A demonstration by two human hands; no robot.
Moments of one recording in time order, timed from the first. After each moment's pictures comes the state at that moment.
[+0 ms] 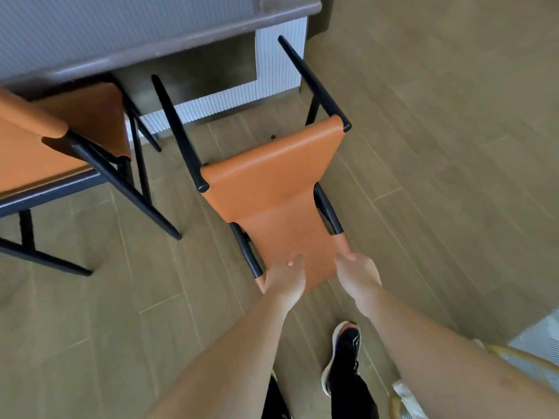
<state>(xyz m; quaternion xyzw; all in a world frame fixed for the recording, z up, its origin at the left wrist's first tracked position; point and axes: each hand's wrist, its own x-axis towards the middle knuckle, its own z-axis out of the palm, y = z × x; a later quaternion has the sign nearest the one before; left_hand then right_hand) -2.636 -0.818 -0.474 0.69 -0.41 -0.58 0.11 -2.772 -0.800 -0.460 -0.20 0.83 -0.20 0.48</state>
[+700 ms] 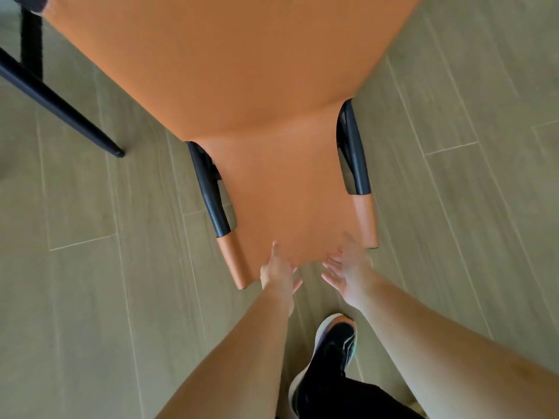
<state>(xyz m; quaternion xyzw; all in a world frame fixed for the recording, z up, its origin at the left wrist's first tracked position) -2.731 -0.838 -0.823 0.73 0.09 -0.62 0.27 -2.846 -0.858 -0.805 0.04 0.75 -0.24 0.61</state>
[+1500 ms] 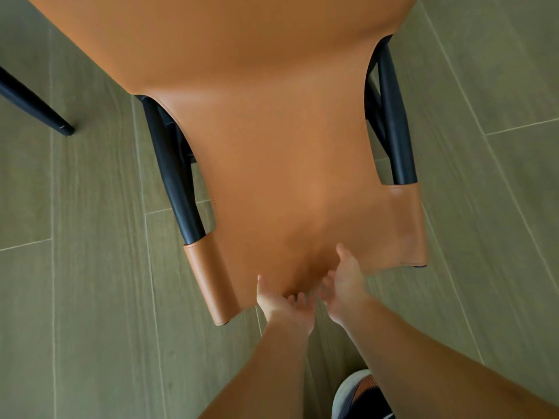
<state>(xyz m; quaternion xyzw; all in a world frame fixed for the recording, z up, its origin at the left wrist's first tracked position) -2.754 -0.826 -1.042 0.51 0.45 -0.58 0.44 -2.839 -0.856 -1.043 0.10 0.74 -0.28 0.60</state>
